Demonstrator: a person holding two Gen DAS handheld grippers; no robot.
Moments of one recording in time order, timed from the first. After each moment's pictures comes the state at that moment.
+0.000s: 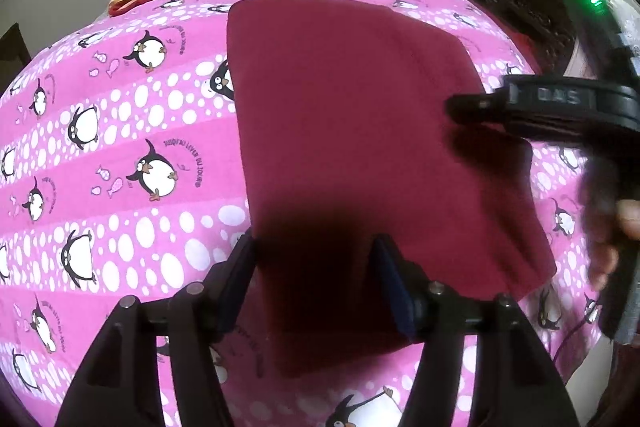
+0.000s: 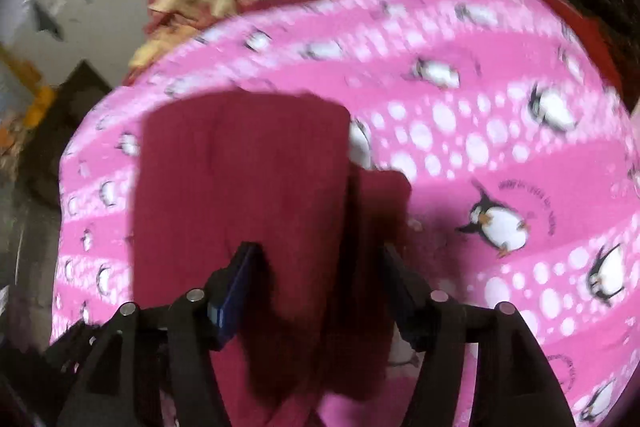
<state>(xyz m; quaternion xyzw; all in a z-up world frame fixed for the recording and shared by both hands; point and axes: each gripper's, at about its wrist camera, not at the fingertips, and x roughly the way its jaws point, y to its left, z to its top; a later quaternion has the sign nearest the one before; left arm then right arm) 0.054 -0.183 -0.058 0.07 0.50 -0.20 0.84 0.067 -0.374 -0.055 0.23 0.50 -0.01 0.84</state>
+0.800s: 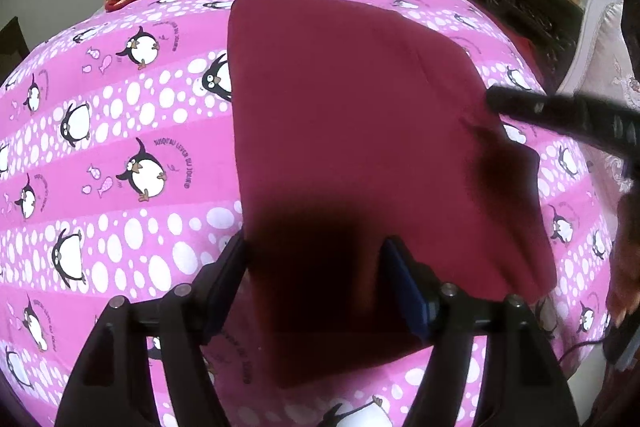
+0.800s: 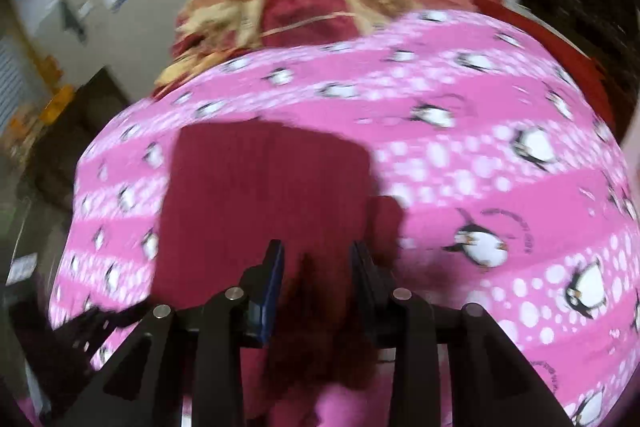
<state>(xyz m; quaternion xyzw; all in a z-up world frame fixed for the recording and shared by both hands) 0.057 -0.190 -0.062 0.06 0.50 -0.21 0.84 0.042 -0.350 -0.014 0.14 0.45 0.02 0.88</state>
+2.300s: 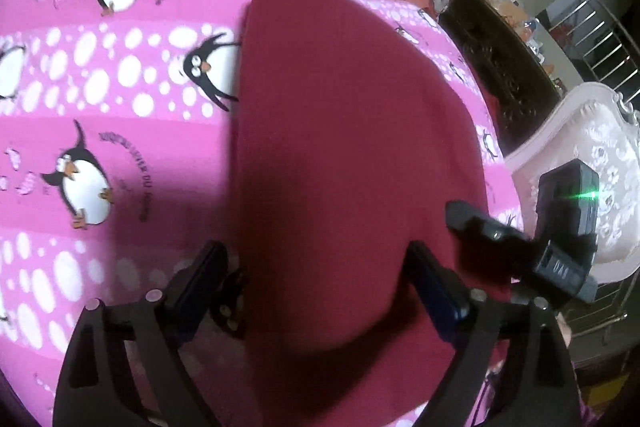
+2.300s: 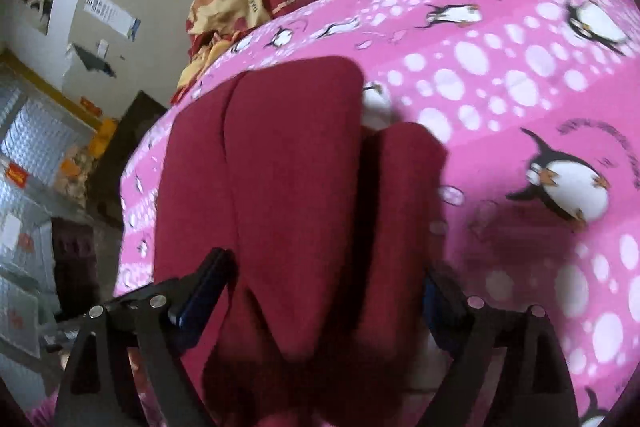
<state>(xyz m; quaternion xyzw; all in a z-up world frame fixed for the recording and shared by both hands) 0.126 -0.156 -0.093 -0.12 0.54 -0.30 0.78 0.059 -0.387 -0.089 0.28 0.44 0.09 0.85</state>
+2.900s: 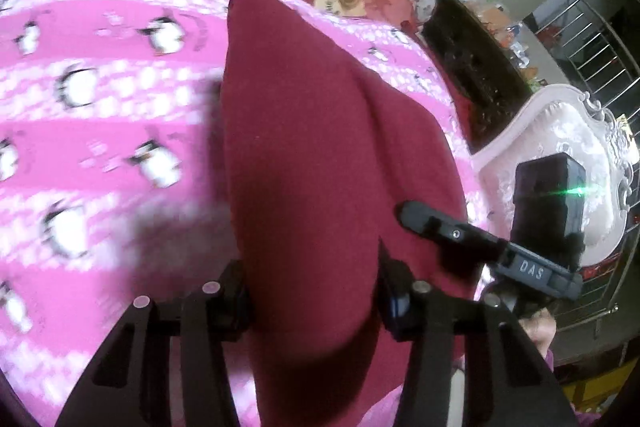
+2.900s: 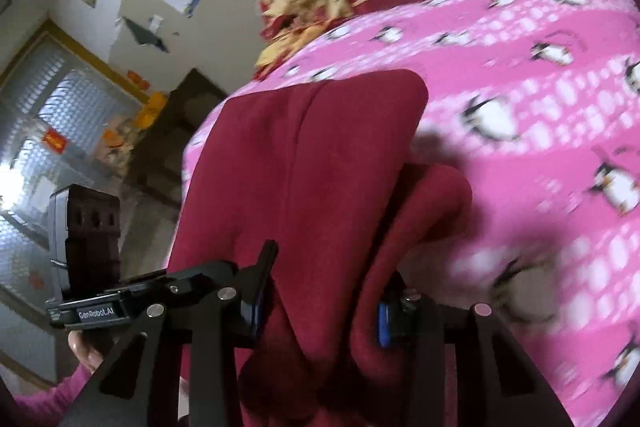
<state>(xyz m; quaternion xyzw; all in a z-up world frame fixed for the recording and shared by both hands) 0.070 -0.094 -0.004 -0.11 0.54 -0.30 0.78 0.030 -0.311 -0.023 0.30 0.44 0.19 0.83</state>
